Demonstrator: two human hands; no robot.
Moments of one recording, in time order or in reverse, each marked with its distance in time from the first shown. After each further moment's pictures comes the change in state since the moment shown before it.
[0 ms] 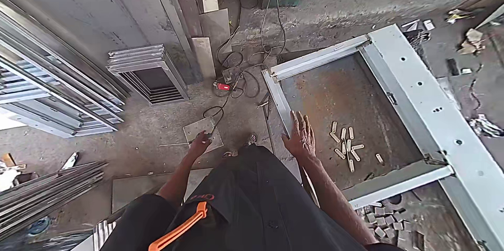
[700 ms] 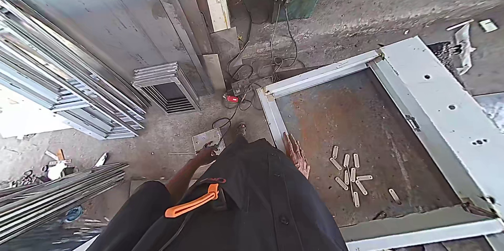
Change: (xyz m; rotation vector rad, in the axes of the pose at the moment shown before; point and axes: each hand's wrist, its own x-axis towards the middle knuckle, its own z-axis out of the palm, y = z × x) left_hand 0.015 0.079 0.012 0.355 -0.305 0.014; right_hand 0.010 0.034 0.023 0.192 0.122 -0.030
